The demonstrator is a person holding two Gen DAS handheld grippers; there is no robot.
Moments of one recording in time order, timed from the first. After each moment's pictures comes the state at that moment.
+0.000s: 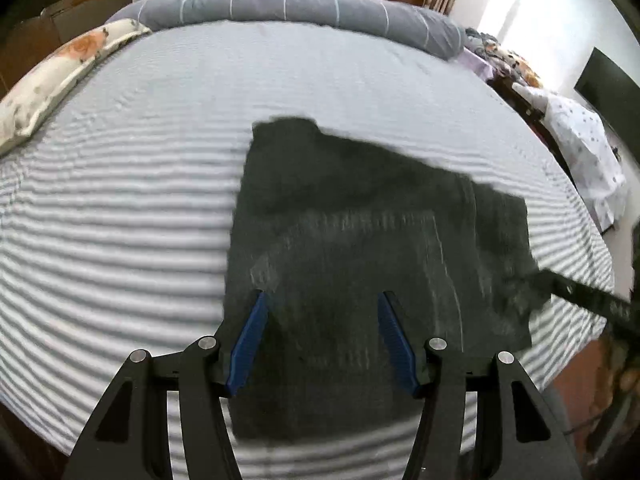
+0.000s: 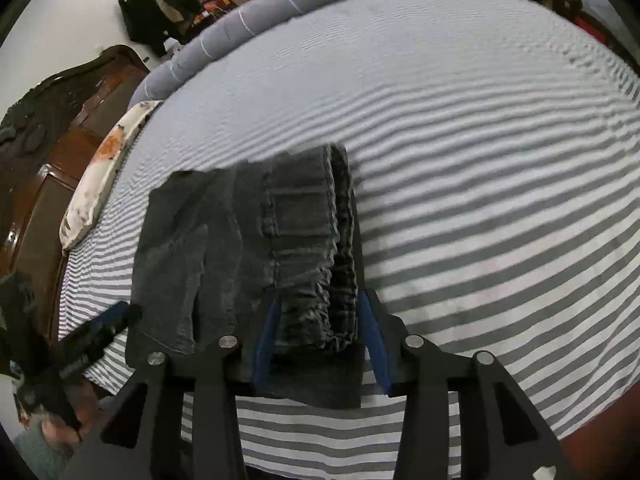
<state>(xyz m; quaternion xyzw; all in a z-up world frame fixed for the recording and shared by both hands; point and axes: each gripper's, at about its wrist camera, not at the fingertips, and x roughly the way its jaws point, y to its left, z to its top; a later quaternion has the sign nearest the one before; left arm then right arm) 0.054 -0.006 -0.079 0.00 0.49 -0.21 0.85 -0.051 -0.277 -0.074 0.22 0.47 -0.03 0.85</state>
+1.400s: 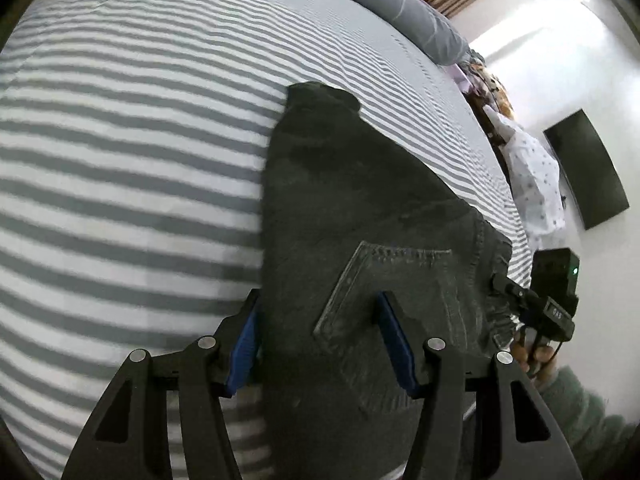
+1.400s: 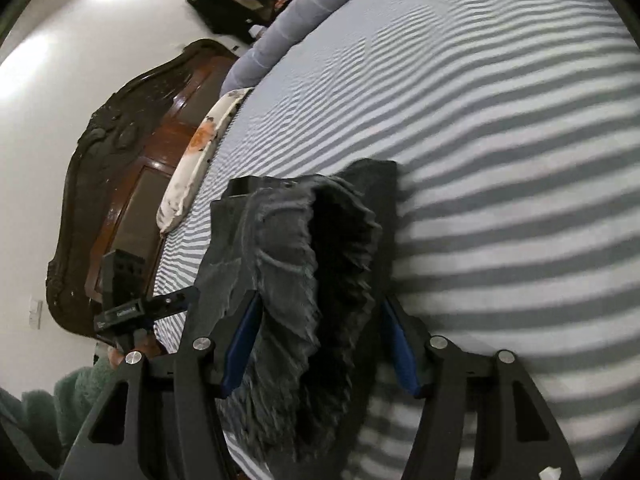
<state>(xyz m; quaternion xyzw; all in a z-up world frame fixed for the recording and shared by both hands) 0.115 0.041 -0.130 -0.15 0.57 -0.29 0.75 0.026 -0.321 -0.146 0.32 0.45 0.20 0.81</state>
